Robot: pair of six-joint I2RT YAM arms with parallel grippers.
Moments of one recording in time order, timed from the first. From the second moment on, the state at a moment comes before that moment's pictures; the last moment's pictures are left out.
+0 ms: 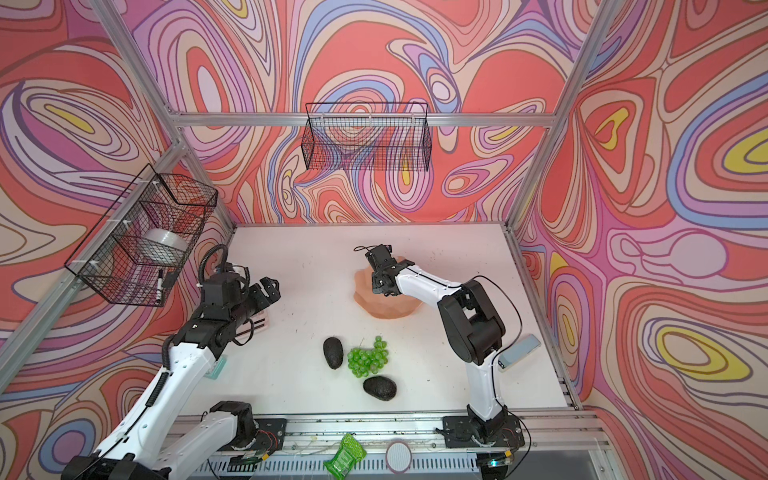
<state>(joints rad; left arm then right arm) -0.08 0.95 0.76 -0.44 -0.06 -0.61 0.58 2.00 1.46 -0.50 0.22 0.47</state>
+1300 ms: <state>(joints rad) -0.40 0.95 0.77 -0.74 0.01 -0.75 0.55 1.67 1.39 -0.38 0.30 0.48</state>
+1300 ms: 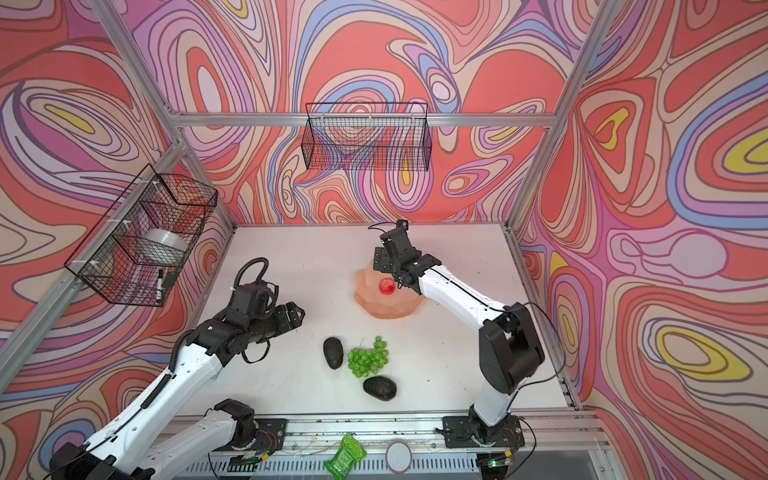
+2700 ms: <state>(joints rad) -0.73 1.55 0.86 -0.65 0.01 -0.84 0.51 1.51 1.14 -0.32 0.34 0.50</state>
